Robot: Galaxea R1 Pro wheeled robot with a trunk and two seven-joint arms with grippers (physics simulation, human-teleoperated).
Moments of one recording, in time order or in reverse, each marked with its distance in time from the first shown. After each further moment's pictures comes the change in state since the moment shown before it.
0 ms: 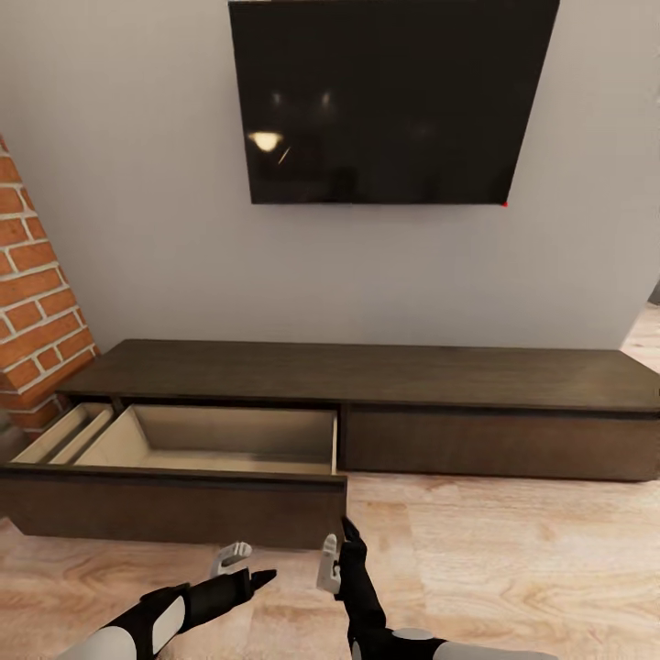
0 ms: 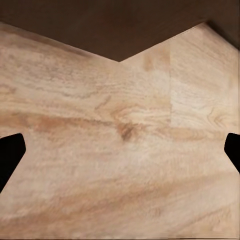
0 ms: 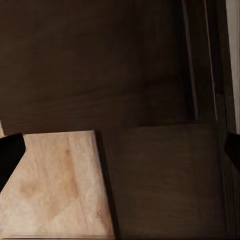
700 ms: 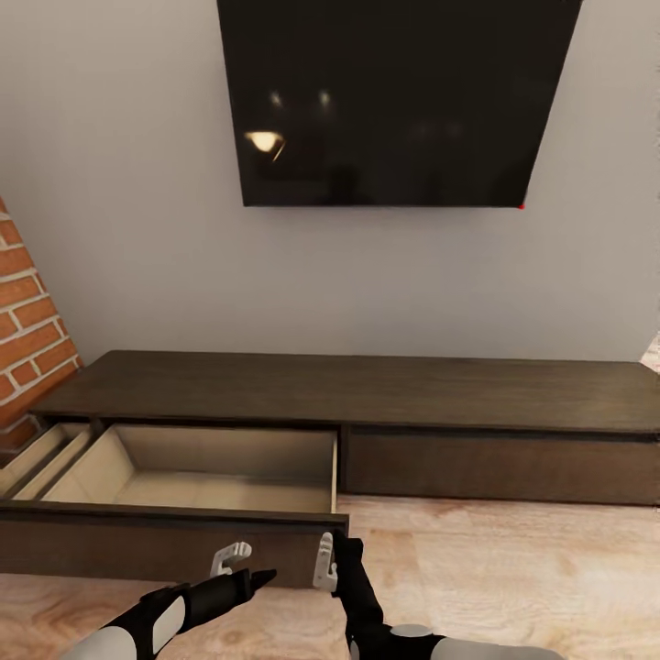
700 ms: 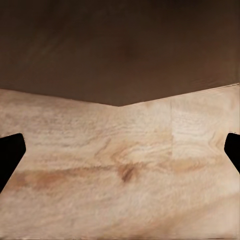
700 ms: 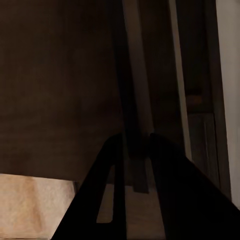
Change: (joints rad) left arm 0.000 0.000 0.000 0.000 0.000 0.000 0.000; right arm -0.010 0.000 0.011 -0.012 0.030 0.003 -0.002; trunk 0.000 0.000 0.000
